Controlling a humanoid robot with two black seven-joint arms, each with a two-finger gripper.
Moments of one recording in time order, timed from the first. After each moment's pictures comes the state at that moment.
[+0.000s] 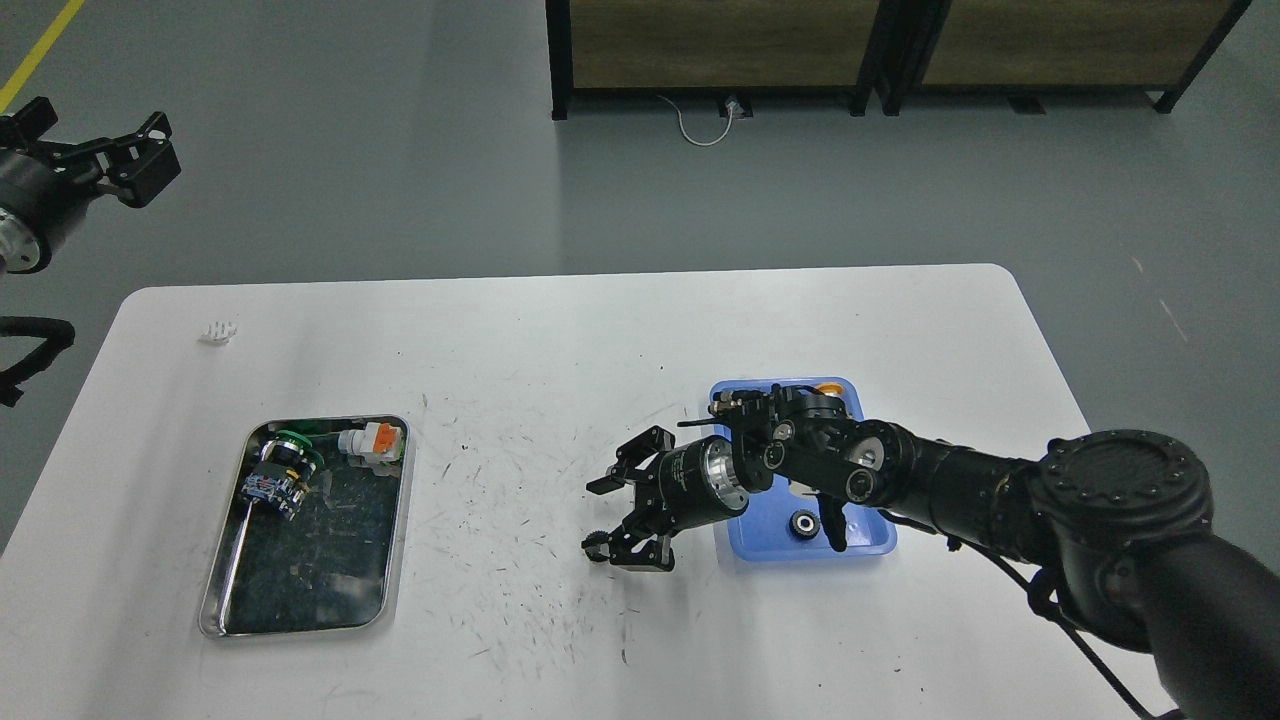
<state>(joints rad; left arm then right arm) -0.85 0.72 -0.56 -0.91 0.29 0.04 -0.13 0.96 0.02 -0.19 0.60 -0.72 0.53 0.24</state>
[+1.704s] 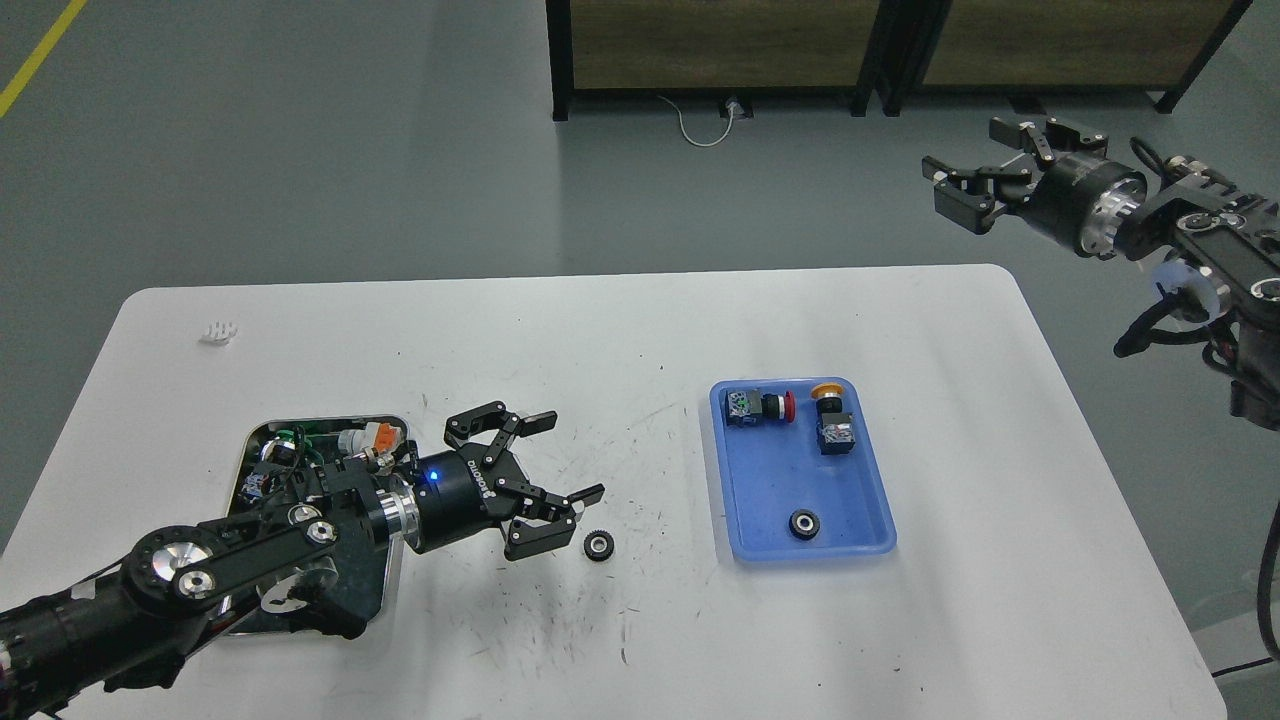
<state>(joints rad) -0.61 0.25 -0.19 -1.02 0.80 -0.19 -0.34 0.99 -0.55 0.43 0.48 -0.58 0.43 0.24</state>
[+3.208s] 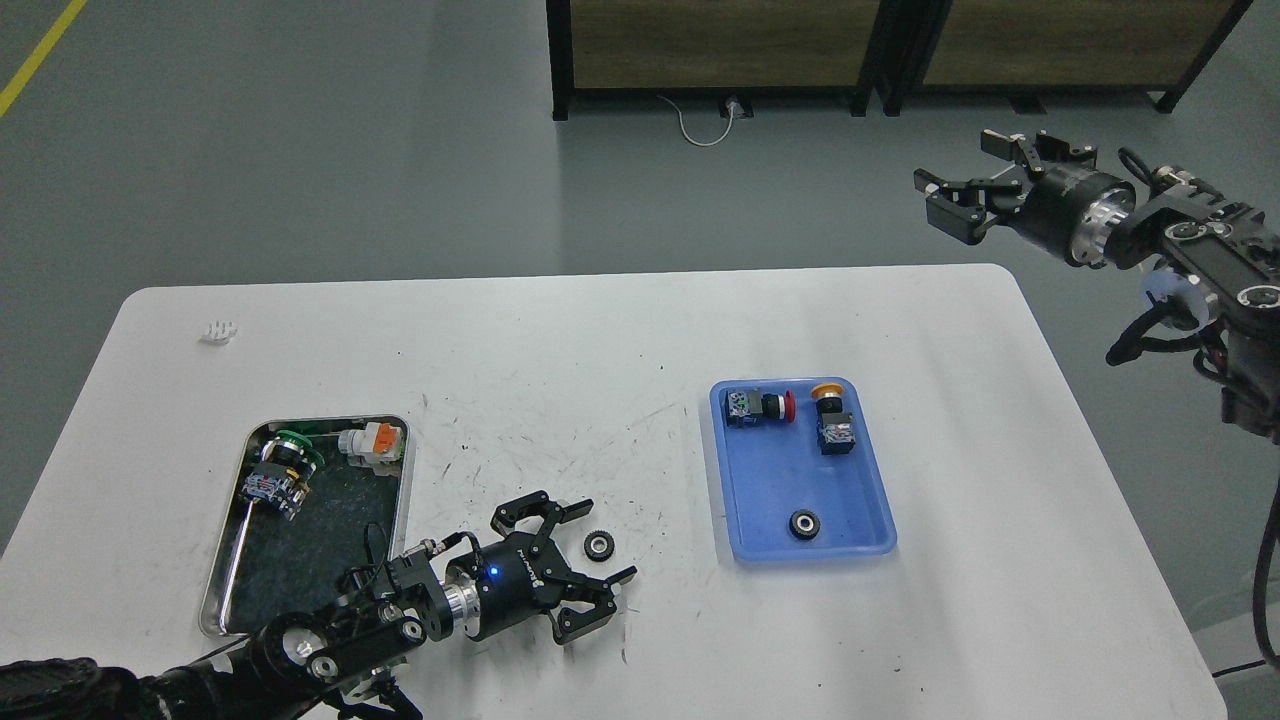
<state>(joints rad) -0.54 0.01 -0.05 -0.66 0.79 -0.13 -0.48 0.98 -0.54 0.42 0.47 -0.58 0.43 0.24</state>
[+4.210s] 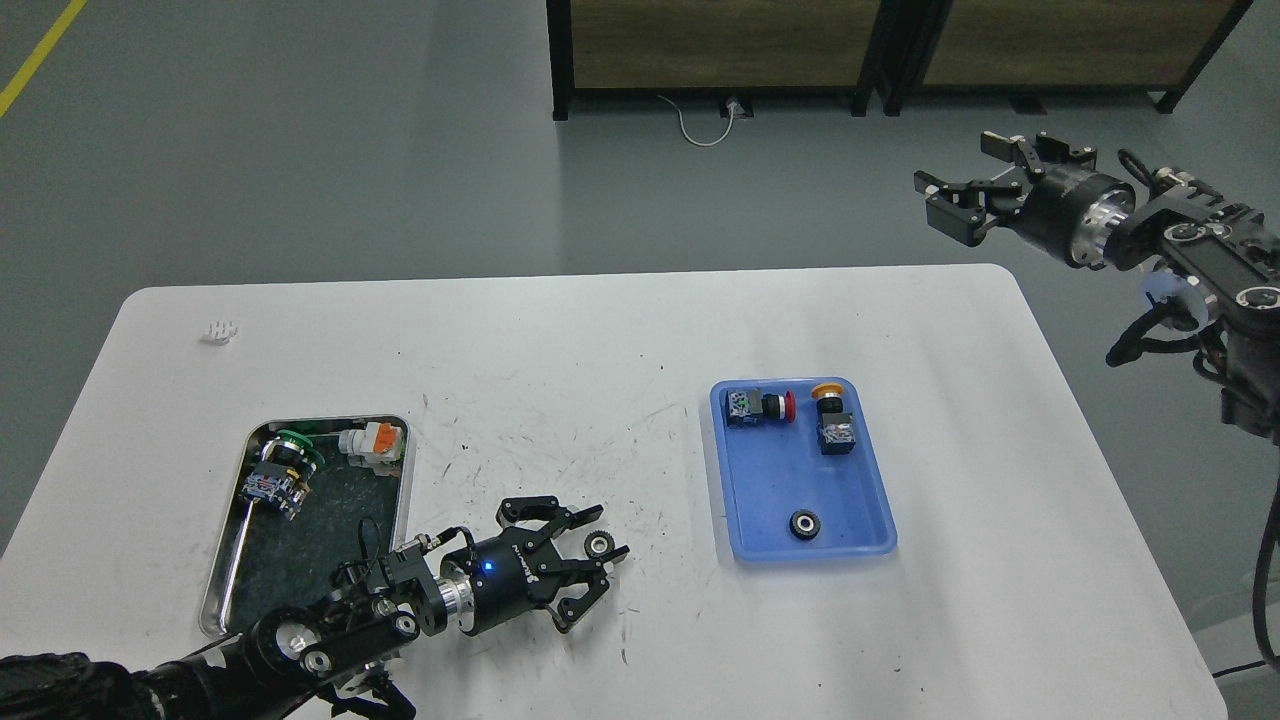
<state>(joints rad) -0.55 0.03 -0.05 -0.66 0.79 -0.14 -0.48 0.98 -0.53 0.42 0.47 -0.59 0.43 0.24</state>
